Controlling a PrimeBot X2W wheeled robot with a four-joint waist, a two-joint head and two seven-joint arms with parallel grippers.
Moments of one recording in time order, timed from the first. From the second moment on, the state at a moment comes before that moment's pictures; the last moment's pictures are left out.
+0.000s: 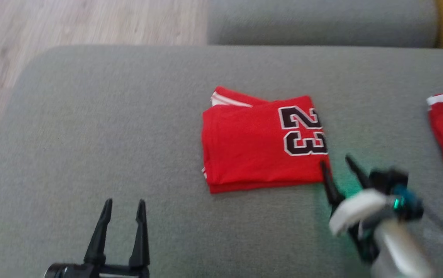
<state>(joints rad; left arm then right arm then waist) 0.20 0.05 -0.17 -0.01 -0.15 -0.02 -0.26 -0.24 -0.09 0.18 0.61 0.24 0.13 -0.16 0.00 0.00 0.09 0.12</state>
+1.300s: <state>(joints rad) -0.05 0.05 -0.17 -0.01 -0.10 -0.08 -0.26 -0.57 -0.48 -0.05 0.36 0.26 0.13 0.14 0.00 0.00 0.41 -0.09</state>
